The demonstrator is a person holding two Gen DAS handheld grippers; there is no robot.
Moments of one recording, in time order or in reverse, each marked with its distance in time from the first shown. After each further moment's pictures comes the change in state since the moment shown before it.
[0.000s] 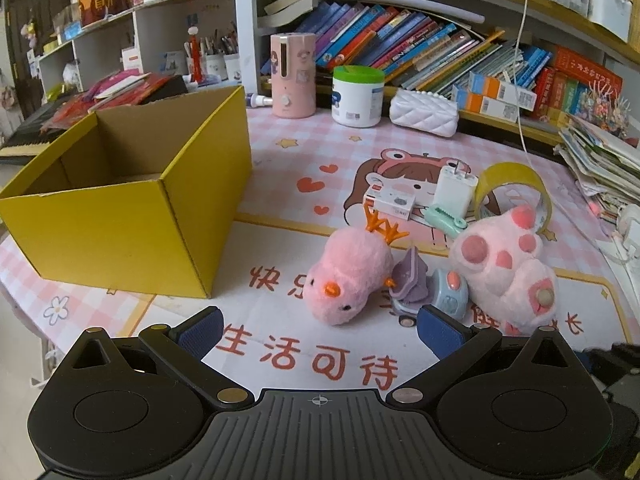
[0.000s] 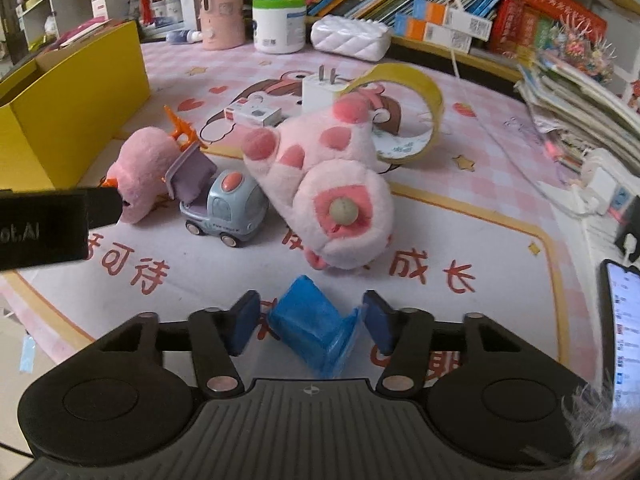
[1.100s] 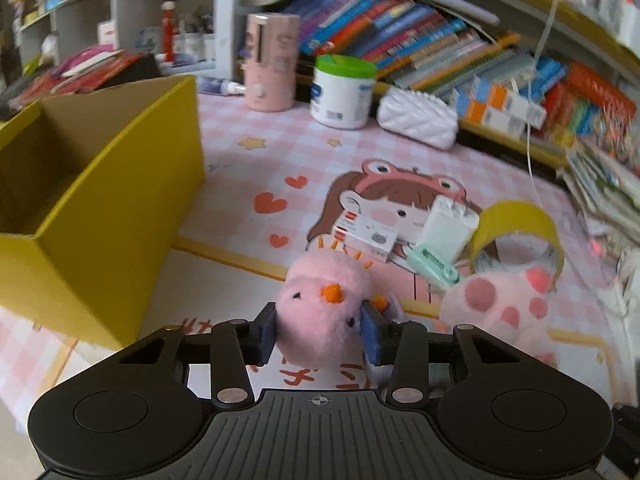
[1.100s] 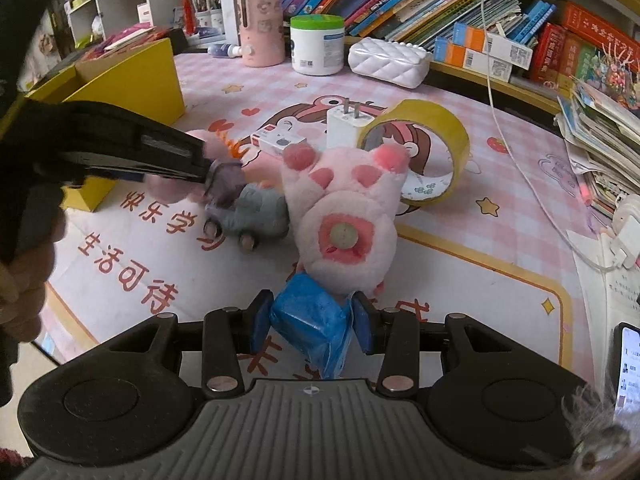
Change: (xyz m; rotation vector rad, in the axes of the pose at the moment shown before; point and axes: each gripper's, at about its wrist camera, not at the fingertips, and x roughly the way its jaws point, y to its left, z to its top) left arm 0.059 -0.016 0.043 -0.089 0.035 -0.073; right arm -0.004 -0.022 0.021 -0.087 -0.048 0.130
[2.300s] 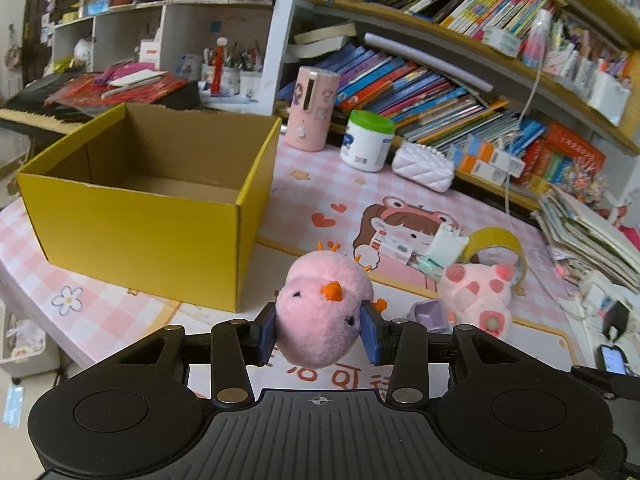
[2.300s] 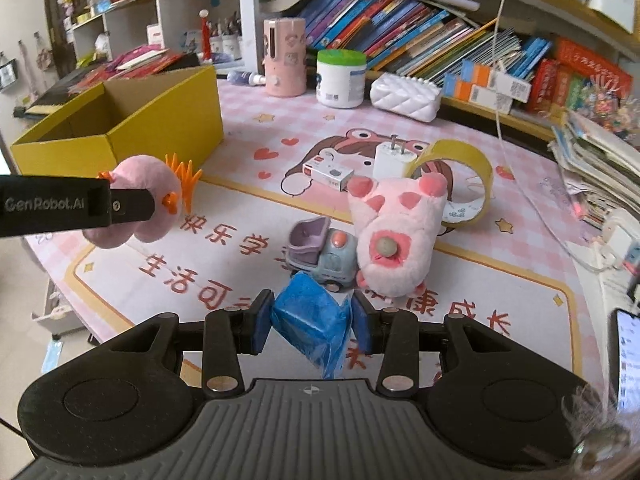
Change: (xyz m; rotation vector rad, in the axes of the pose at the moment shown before) left arm -0.102 0.079 -0.039 -0.054 -0.127 -0.072; right arm -0.038 0.080 -0.004 0.009 -0.082 -0.055
